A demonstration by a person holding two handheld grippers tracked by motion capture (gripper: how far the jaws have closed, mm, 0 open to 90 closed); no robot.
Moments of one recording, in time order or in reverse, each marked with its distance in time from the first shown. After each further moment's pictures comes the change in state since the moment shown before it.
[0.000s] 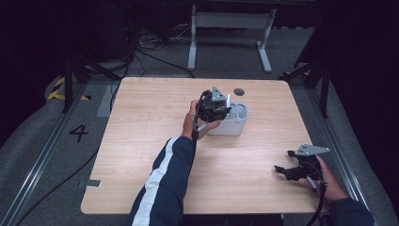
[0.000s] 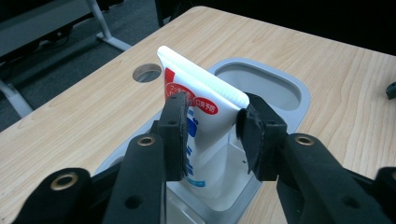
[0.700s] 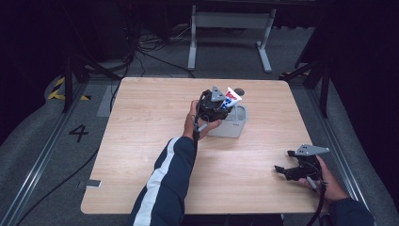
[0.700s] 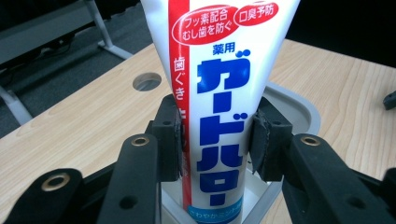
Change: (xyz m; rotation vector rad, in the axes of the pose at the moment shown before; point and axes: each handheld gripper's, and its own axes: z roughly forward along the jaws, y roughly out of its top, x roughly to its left) left arm -0.001 -0.001 0.003 -0.027 0.001 -0.010; right arm 0.000 0.000 0.000 -0.001 -0.001 -0.001
